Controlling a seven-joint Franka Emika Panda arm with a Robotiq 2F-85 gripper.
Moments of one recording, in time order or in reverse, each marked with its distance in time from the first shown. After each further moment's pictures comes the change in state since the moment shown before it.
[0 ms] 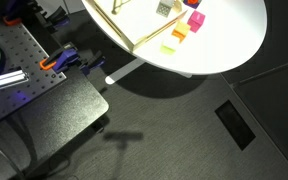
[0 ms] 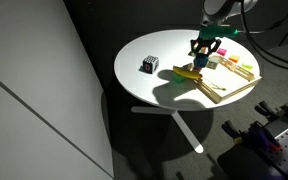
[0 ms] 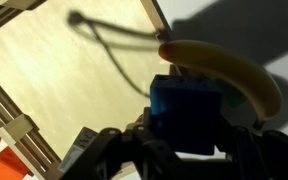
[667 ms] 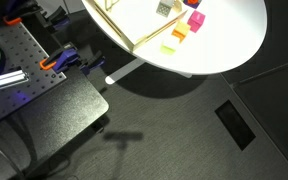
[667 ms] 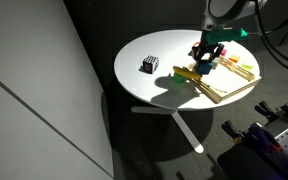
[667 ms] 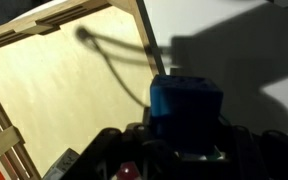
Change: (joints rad) arm 0.013 -0.113 0.058 -0.147 0.000 -0.010 -0.130
